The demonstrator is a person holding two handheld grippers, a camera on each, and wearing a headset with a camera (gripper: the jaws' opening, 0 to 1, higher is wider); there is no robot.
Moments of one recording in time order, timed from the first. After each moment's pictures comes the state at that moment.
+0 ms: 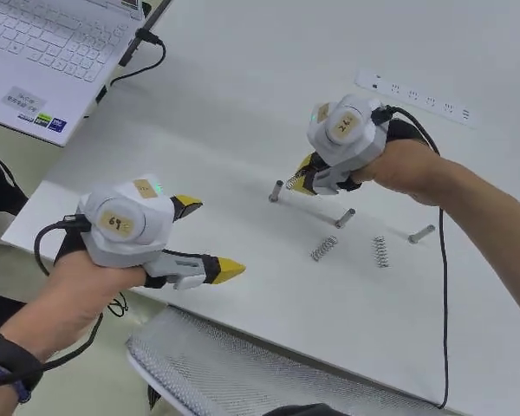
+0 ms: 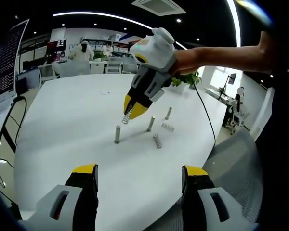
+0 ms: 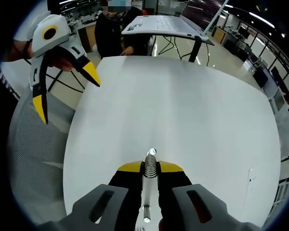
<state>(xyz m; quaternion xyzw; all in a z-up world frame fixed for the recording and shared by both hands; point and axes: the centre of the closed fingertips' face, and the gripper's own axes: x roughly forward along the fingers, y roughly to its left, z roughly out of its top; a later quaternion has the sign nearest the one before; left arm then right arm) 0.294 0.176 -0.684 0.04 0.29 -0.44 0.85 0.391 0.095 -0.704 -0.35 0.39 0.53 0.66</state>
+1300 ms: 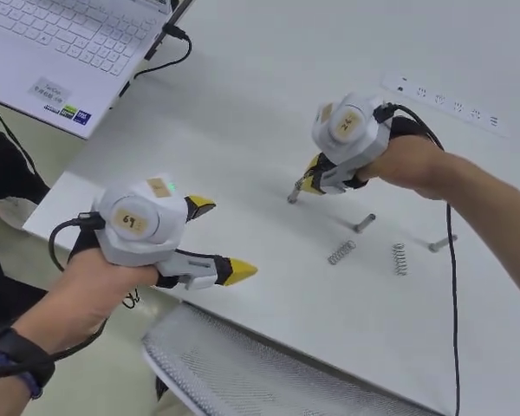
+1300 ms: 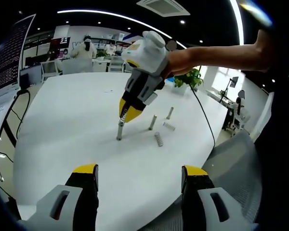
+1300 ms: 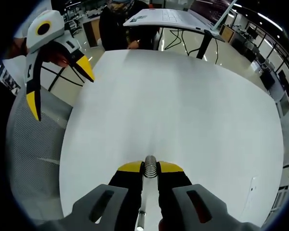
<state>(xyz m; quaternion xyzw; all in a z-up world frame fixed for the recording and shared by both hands) 0.291 0.184 -0.686 0.02 0.30 -0.43 0.85 0.401 0.108 -0.726 -0.37 0.40 0.55 0.63</state>
